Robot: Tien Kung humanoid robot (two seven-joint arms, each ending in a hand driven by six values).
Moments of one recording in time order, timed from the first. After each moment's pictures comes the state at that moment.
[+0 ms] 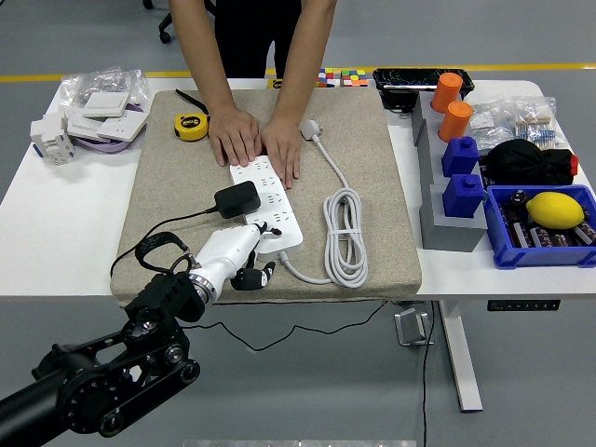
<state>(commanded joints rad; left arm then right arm) -0.41 0.18 -0.62 -1.31 1.93 0.24 0.45 0.04 -0.16 1.58 0.18 -1.18 -0.02 -0.11</state>
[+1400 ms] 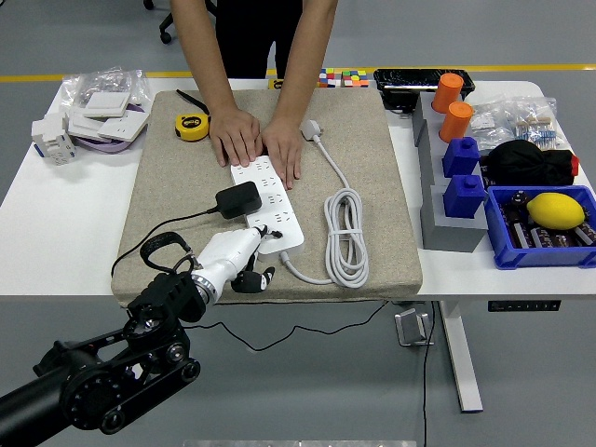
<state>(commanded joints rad) -0.43 0.18 -0.60 -1.28 1.93 0.21 0.45 0.04 -0.16 1.58 0.18 -1.17 -0.03 -0.11</state>
